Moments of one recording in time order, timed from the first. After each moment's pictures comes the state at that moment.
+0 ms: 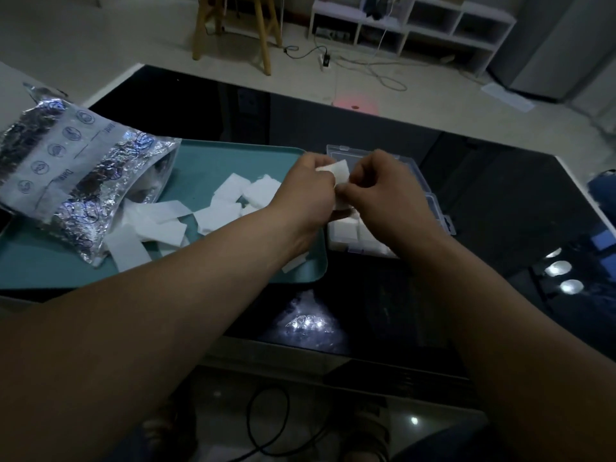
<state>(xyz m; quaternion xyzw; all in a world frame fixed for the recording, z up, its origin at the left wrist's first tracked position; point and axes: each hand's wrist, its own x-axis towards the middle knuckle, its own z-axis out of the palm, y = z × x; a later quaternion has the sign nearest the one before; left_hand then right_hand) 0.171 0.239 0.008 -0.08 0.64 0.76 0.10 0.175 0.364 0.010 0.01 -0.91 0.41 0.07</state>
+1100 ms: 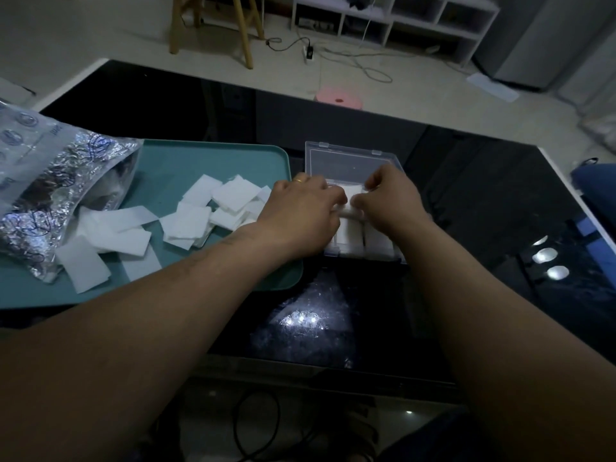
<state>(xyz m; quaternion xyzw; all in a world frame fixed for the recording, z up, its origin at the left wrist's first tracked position) 0.134 0.256 -0.050 0.24 0.96 0.16 -0.05 0.122 0.425 -0.033 -0.12 -0.94 0.32 0.05</state>
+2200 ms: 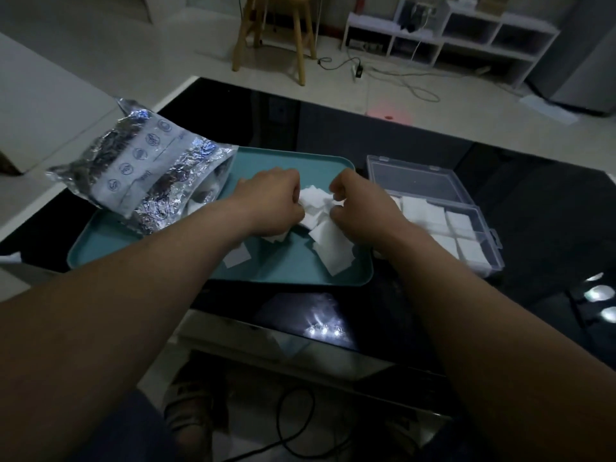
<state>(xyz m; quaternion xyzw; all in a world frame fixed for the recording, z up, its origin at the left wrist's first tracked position) 0.145 0.107 -0.020 0.07 0.98 0.18 0.04 0.143 0.290 -0.020 0.09 -0.97 0.21 -0.02</state>
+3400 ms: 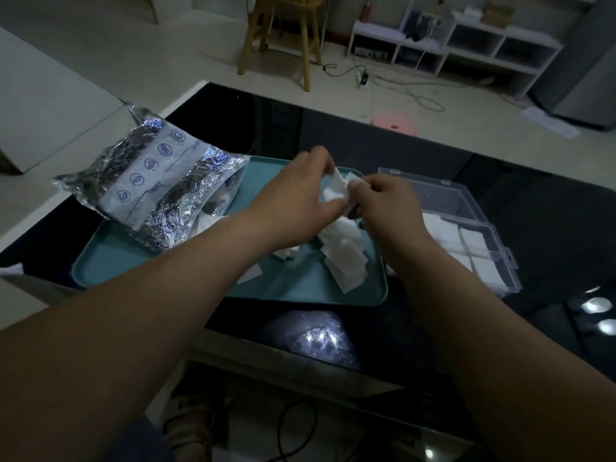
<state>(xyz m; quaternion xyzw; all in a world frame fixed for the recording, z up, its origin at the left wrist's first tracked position) 0.147 0.115 -0.011 0.15 0.91 0.36 -0.10 0.147 0.276 -0.001 -0.03 -0.87 0.49 0.04</state>
